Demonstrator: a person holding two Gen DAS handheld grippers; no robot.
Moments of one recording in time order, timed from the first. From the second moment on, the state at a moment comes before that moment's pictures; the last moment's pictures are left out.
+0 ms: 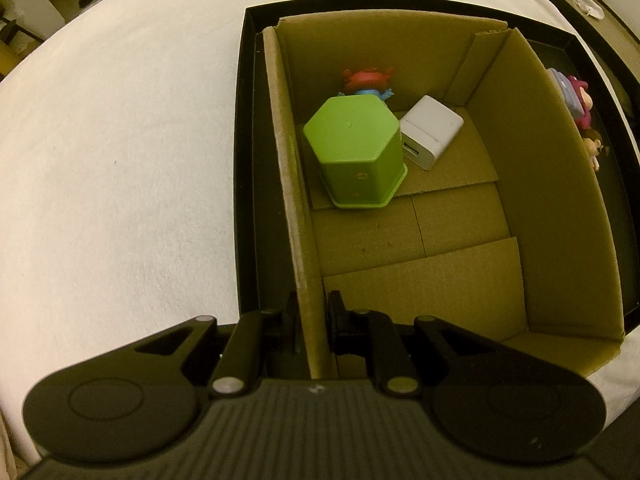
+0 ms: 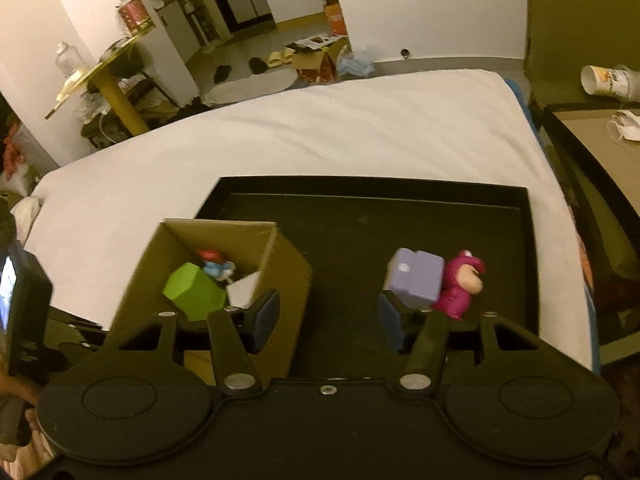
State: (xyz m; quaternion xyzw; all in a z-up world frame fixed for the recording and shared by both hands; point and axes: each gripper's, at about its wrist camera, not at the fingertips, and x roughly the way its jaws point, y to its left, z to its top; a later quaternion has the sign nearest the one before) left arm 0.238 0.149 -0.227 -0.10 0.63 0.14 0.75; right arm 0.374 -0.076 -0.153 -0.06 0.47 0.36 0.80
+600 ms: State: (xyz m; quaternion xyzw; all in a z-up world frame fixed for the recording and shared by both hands) left arm 0.234 0.157 -0.227 -0.11 0.63 0.14 0.76; right arm 0.409 -0.089 -0.200 -0.06 0.52 0.32 0.79
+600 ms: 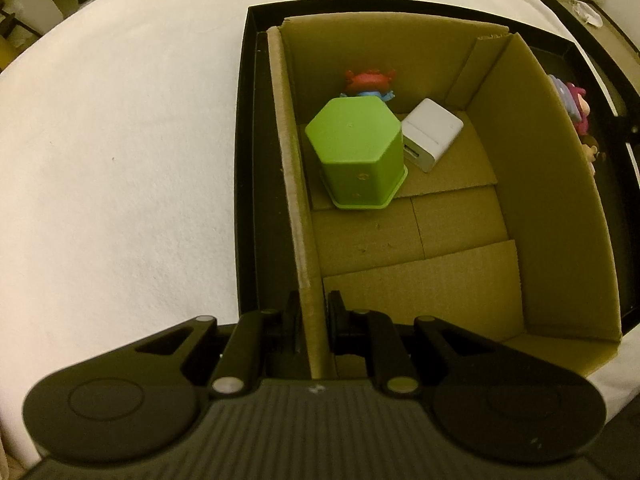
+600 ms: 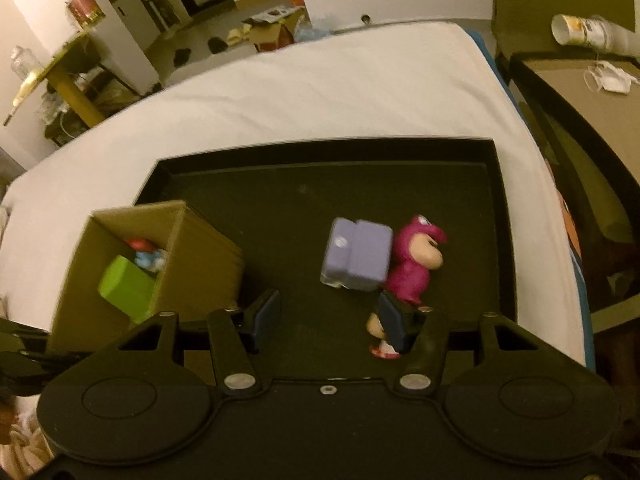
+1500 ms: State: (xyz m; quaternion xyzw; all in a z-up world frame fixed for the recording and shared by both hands) left arm 0.232 0.161 -0.226 -0.12 0.63 0.14 0.76; right arm 0.411 -0.078 -0.241 -0.13 0.53 0.26 0.80
